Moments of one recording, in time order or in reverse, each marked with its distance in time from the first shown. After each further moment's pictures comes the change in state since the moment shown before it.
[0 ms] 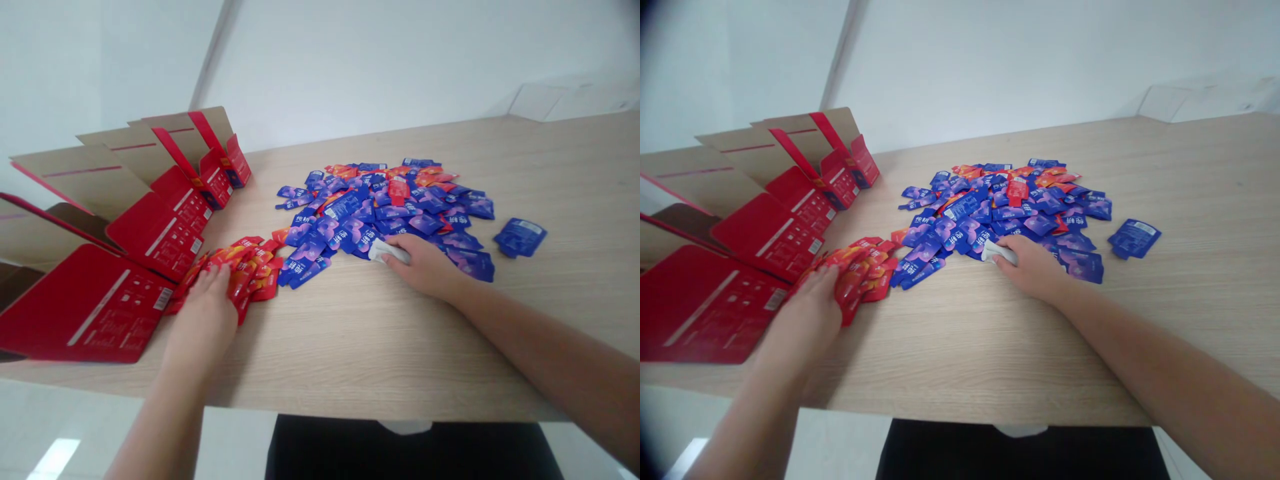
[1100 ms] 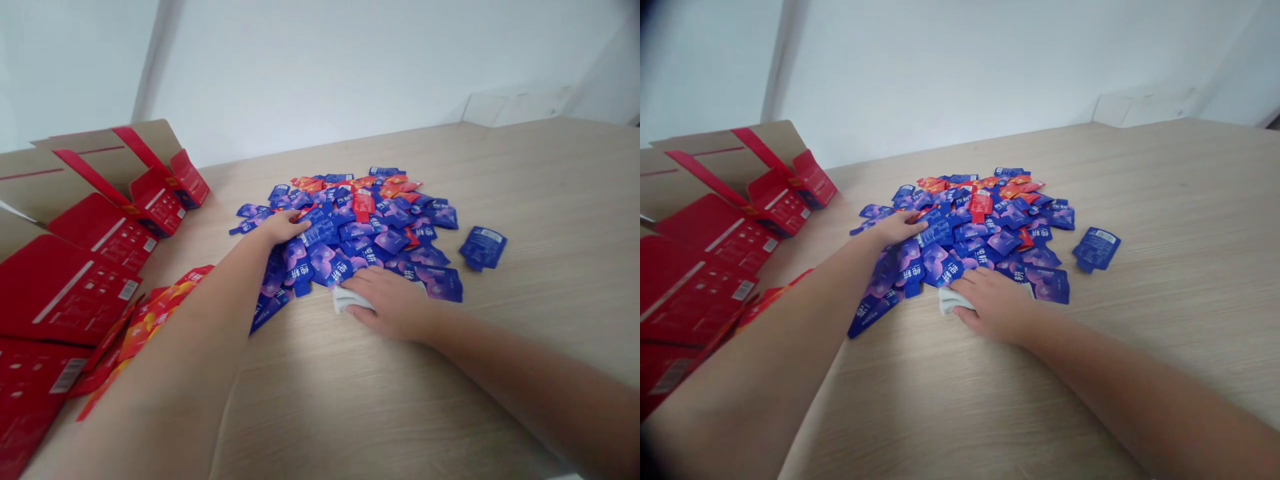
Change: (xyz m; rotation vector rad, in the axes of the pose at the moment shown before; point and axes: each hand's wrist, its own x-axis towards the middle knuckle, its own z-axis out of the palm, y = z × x) left_hand 0.274 0.167 0.116 -0.222 -0.451 0.301; right_hand -0.004 -0.004 -0.011 -0.132 -0.241 -0.344
